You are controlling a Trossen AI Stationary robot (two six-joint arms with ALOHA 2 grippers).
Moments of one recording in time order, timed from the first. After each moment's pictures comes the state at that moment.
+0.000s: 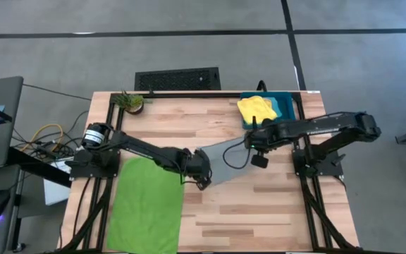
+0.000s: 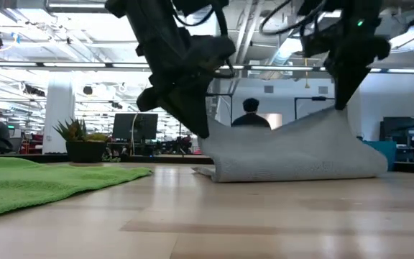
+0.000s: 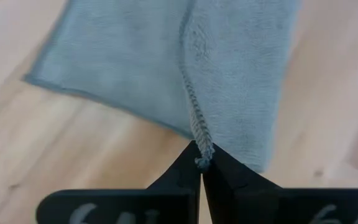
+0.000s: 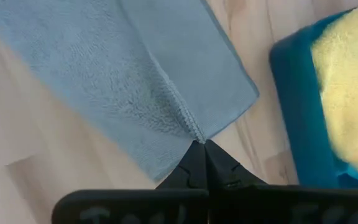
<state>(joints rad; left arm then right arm) -0.17 1.88 1.29 -0.51 -0.21 -0.77 0.02 1.33 1.01 -1.11 0.22 0.27</state>
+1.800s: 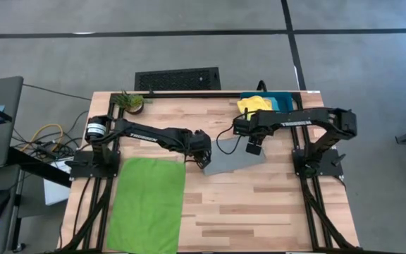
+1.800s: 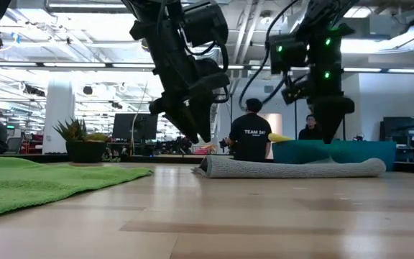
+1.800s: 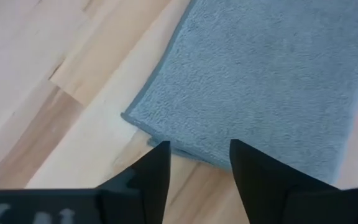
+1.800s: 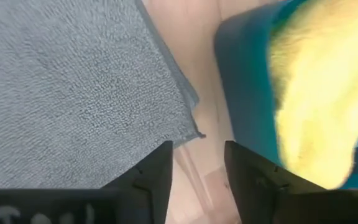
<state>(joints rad) 0.04 1.88 1.30 -0.54 -0.22 -0.56 -0.22 1.59 1.01 -1.03 0.32 0.05</state>
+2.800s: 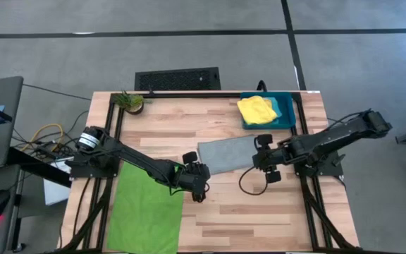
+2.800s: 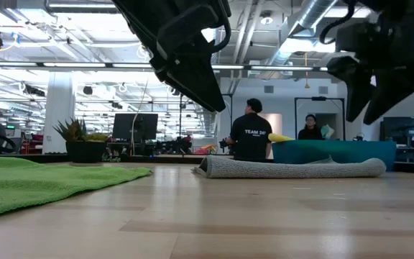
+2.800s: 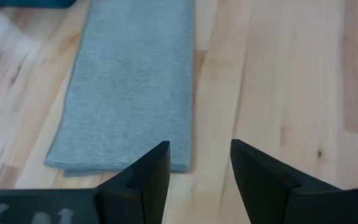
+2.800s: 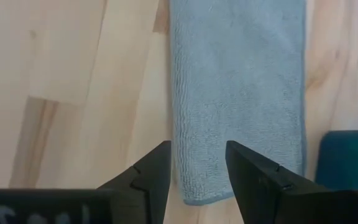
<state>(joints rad) -0.31 1.85 1.27 -0.38 -0.48 -0.36 0.25 1.14 0.71 -0.80 0.23 -0.08</state>
